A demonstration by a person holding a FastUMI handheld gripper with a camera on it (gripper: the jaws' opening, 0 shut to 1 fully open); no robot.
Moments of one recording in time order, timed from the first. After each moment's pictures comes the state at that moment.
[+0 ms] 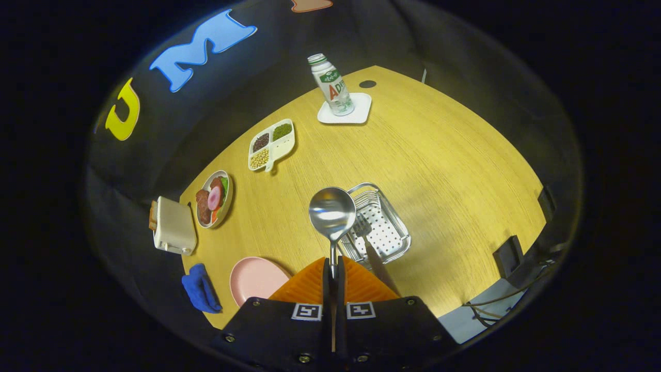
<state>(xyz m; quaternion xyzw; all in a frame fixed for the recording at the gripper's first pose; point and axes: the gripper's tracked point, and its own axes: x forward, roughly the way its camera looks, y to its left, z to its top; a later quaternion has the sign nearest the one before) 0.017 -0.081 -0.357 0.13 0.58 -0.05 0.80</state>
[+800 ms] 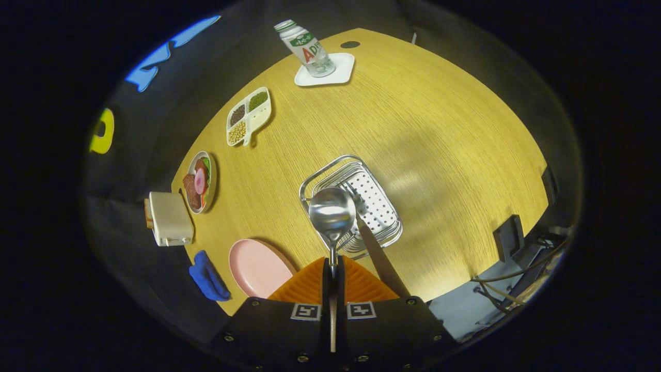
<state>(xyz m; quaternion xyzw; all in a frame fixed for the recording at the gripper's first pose) -0.001 -0.082 -0.370 0.17 0.69 -0.07 0.70</state>
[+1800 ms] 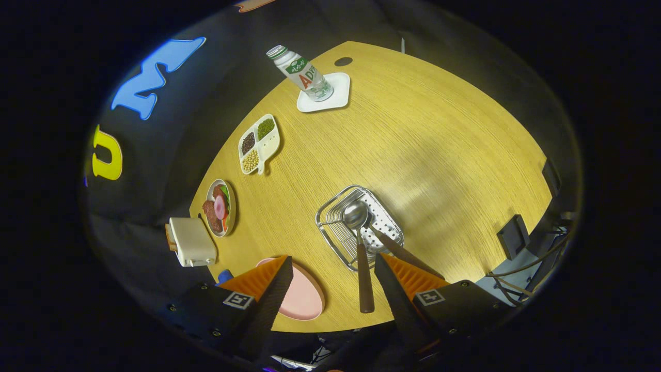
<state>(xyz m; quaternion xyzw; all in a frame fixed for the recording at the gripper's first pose) 0.028 -0.080 -0.342 0.22 0.64 -0.06 0.73</state>
